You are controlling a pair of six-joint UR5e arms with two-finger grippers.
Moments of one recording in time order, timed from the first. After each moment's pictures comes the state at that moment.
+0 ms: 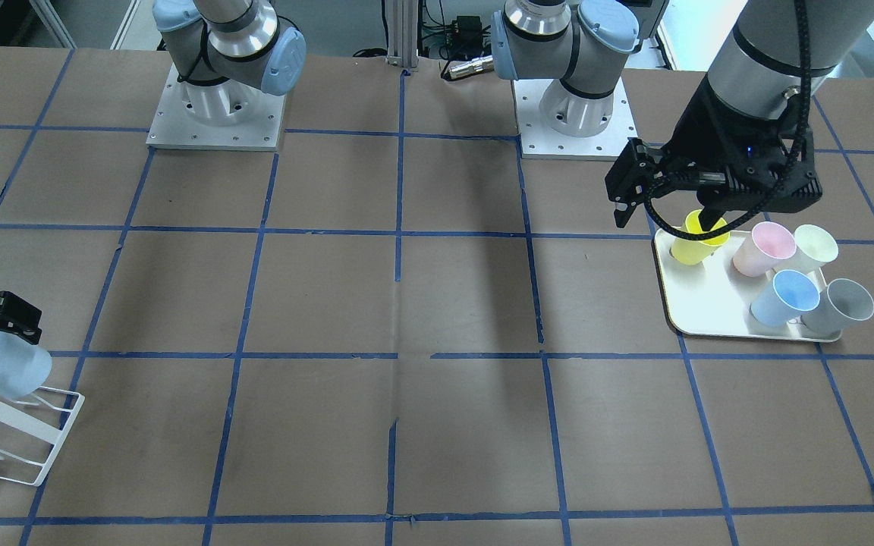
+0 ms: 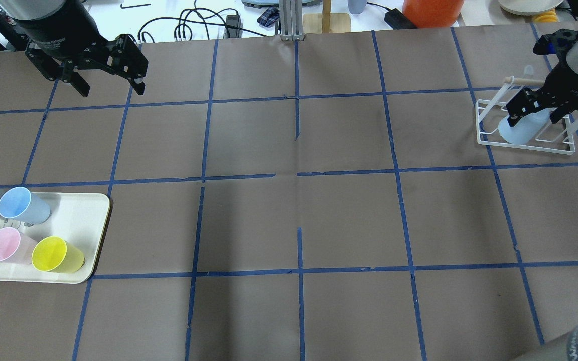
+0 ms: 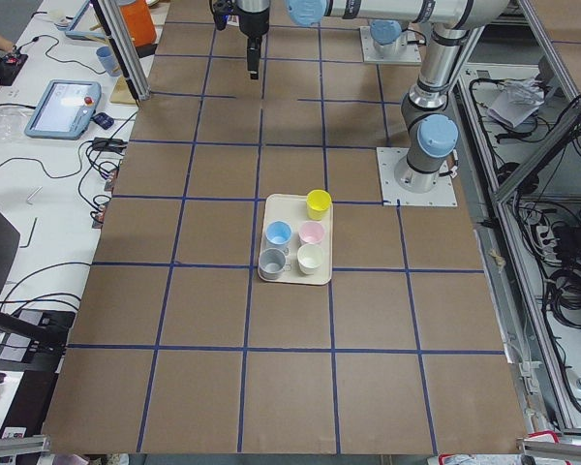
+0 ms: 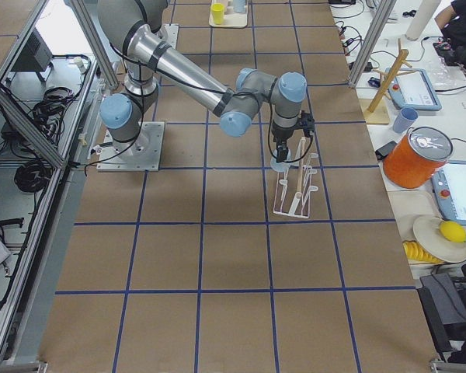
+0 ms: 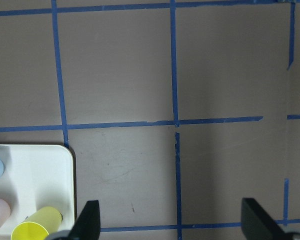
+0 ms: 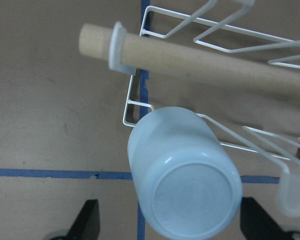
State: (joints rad) left arm -1.50 -1.66 -1.42 -1.61 1.57 0.10; right arm 1.13 -1.26 1.68 -2.00 -1.57 -0.48
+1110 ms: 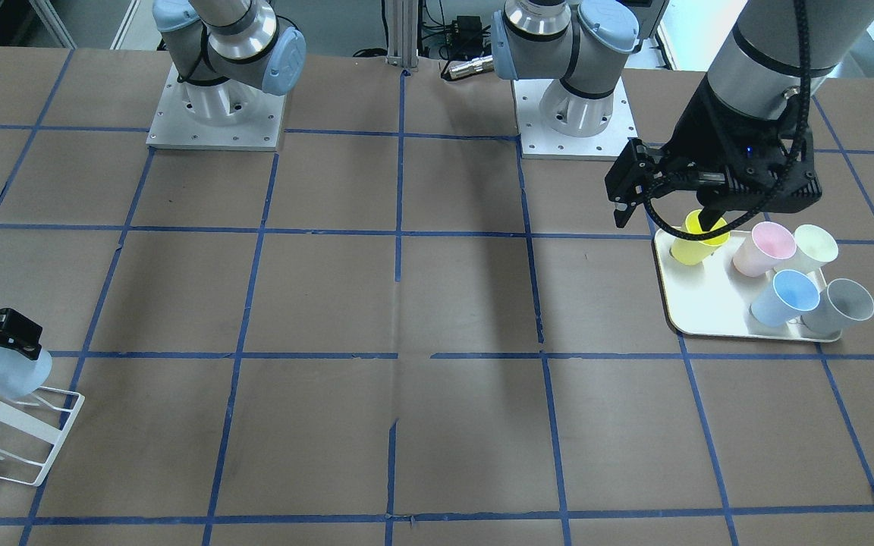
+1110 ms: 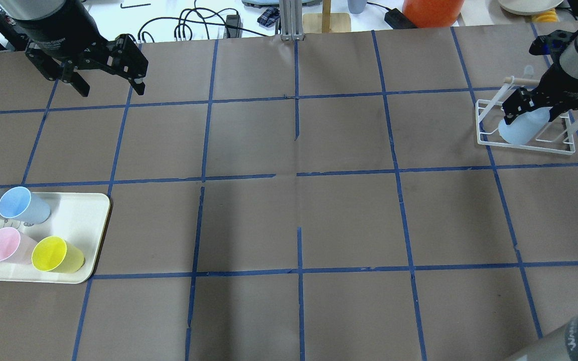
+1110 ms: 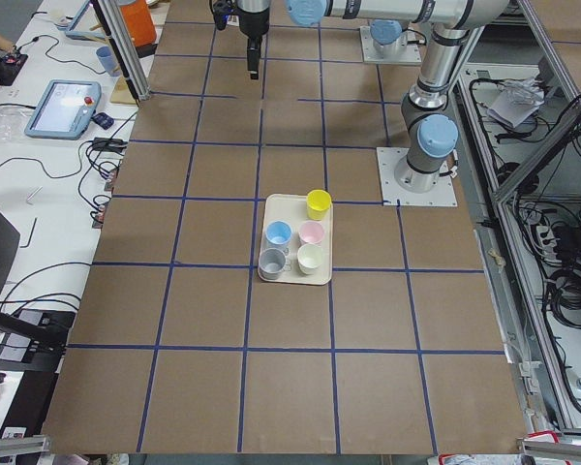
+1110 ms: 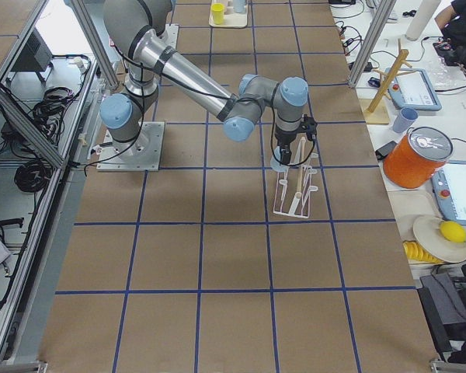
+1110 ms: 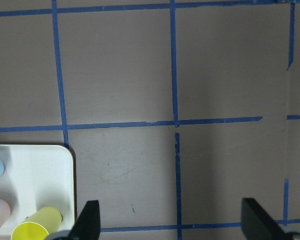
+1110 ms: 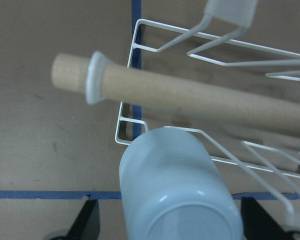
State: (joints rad) left arm -1.50 -1.66 -1.42 -1.61 1.57 0.10; right arm 1.13 -1.22 1.67 -2.05 -1.57 -0.46
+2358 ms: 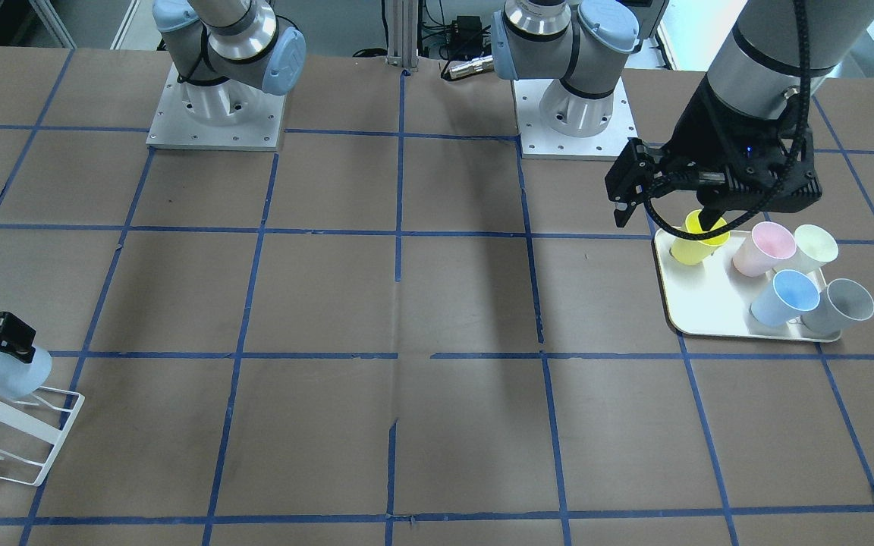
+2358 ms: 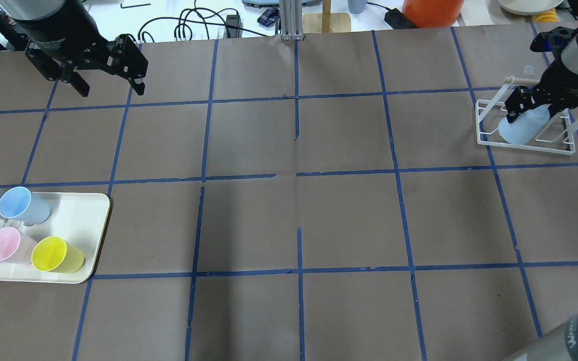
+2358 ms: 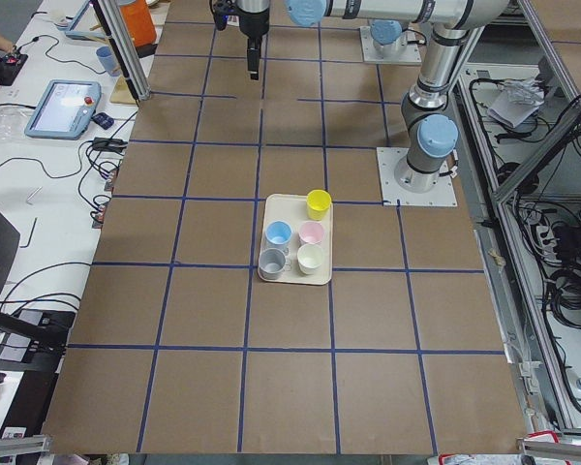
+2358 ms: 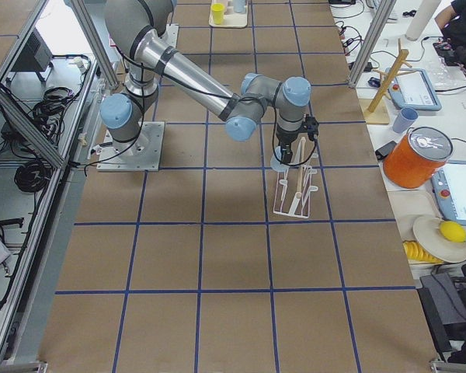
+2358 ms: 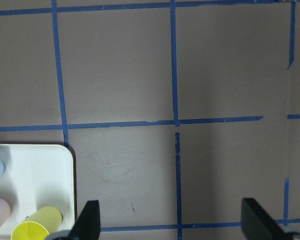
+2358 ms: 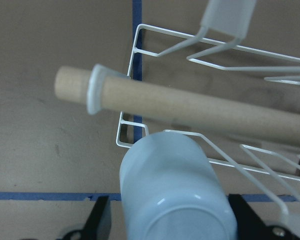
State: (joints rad) left arm -1.50 -1.65 -1.42 -1.61 1.57 0.10; right arm 1.13 -1.21 1.65 -2.04 -1.56 -0.46
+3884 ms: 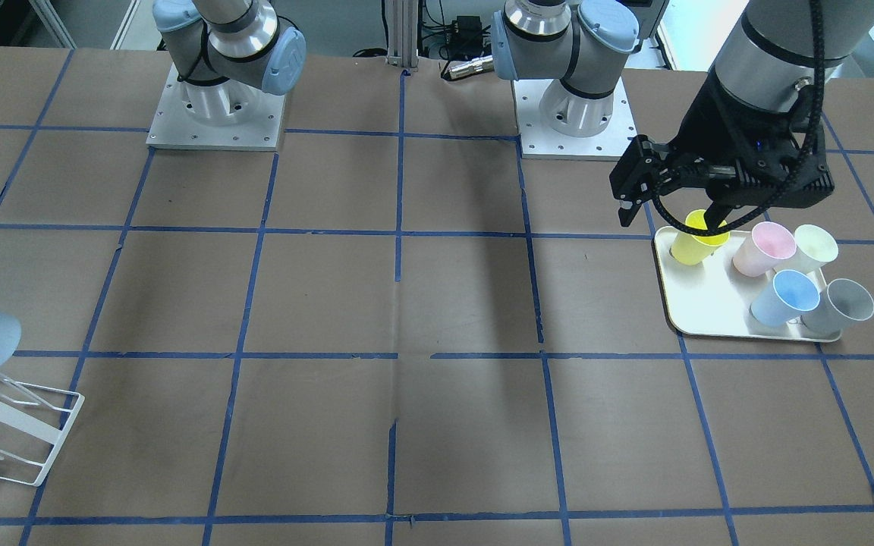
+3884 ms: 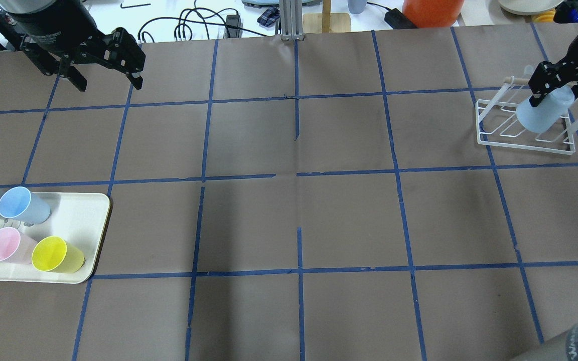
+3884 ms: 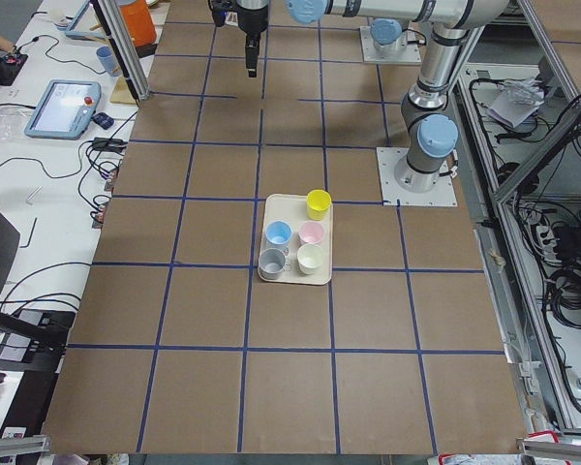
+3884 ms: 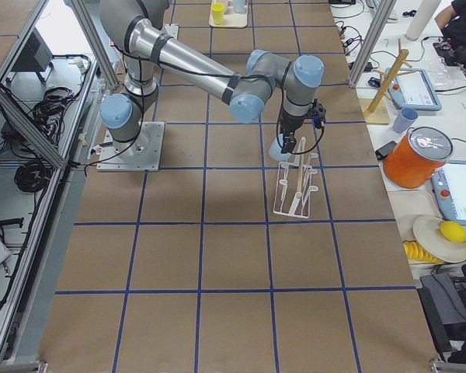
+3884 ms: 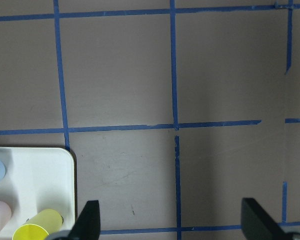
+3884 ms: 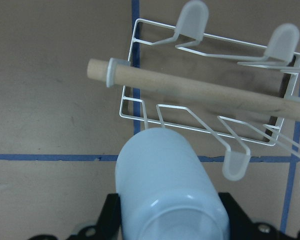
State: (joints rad) left arm -1.49 -1.66 -1.40 -1.61 1.55 0.10; right arm 1.13 -1.26 1.47 -1.74 -1.60 -0.46
